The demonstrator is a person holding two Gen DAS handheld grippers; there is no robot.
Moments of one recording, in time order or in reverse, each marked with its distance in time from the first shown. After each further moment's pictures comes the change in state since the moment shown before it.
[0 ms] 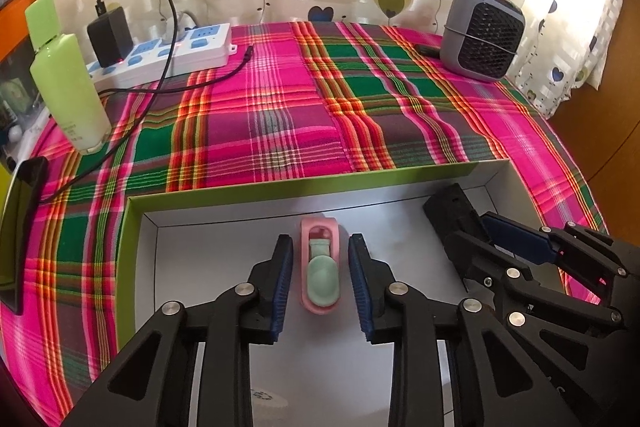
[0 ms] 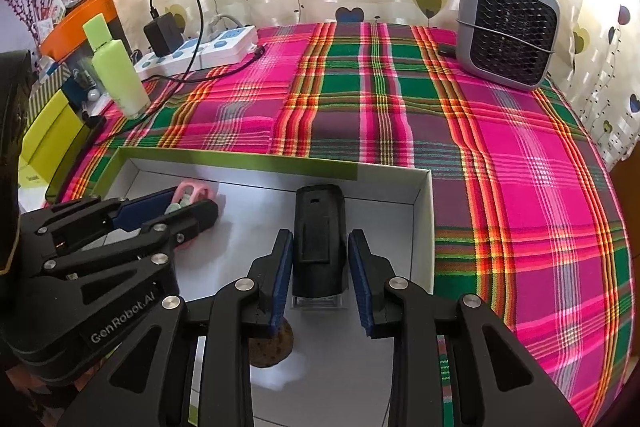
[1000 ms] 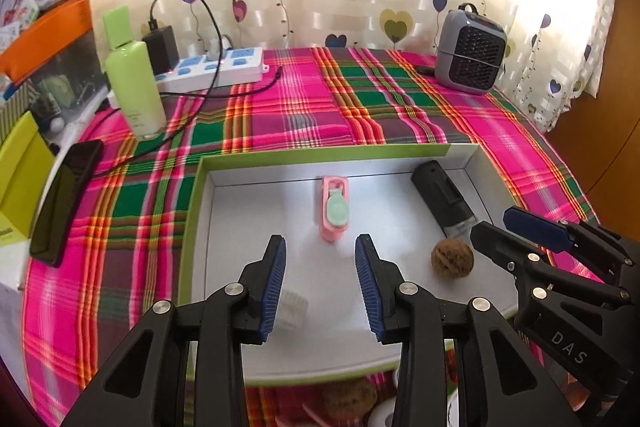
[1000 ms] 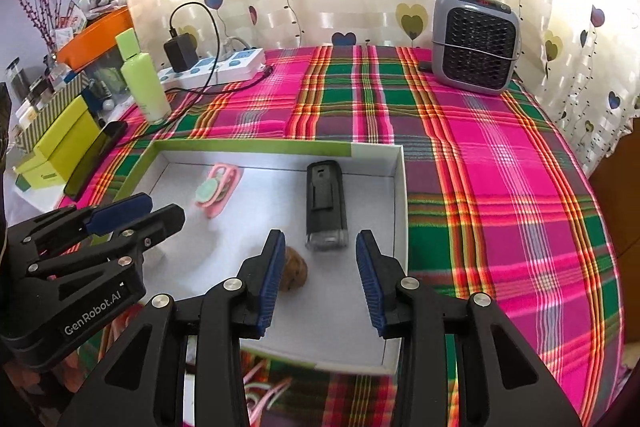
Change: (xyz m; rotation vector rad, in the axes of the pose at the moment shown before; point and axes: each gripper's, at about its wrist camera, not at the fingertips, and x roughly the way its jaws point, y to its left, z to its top) left arm -0.066 0.001 -0.043 -0.024 -0.099 0.054; right arm -0.049 0.007 -0.033 0.016 -0.091 -0.014
